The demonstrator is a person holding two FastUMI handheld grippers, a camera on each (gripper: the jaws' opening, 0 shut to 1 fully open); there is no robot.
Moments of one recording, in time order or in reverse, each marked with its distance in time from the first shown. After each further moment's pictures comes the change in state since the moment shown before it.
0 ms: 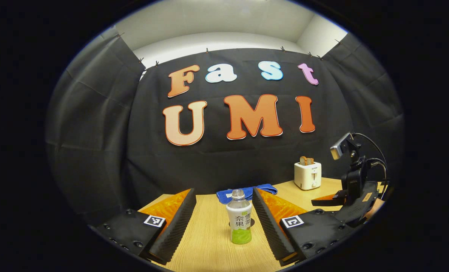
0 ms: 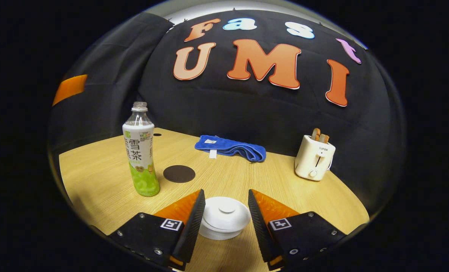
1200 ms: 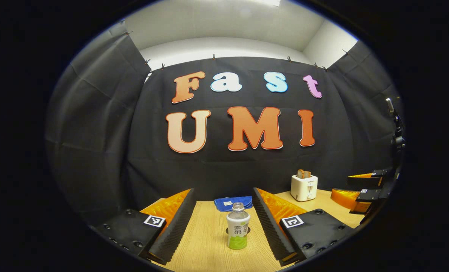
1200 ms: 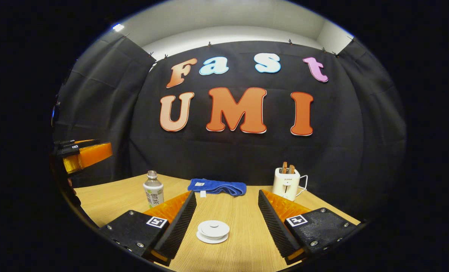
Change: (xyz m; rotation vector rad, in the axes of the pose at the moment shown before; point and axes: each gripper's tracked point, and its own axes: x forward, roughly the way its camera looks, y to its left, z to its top) left arm -0.007 0.005 0.038 -0.069 -0.053 -0.020; right arm -0.121 -0.032 0.093 0.131 -0.287 -0.088
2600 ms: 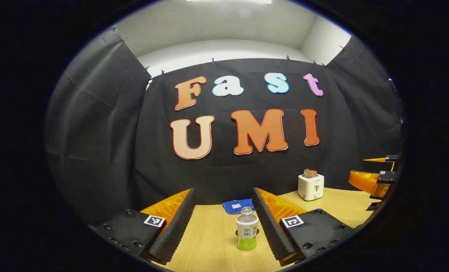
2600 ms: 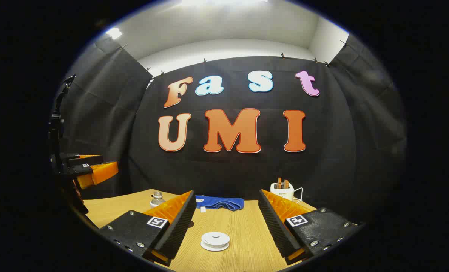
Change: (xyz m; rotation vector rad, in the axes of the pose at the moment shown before) left arm -0.008 0.019 0.027 0.048 -0.029 0.053; right arm -0.038 -0.009 0.060 0.017 -0.154 -0.058
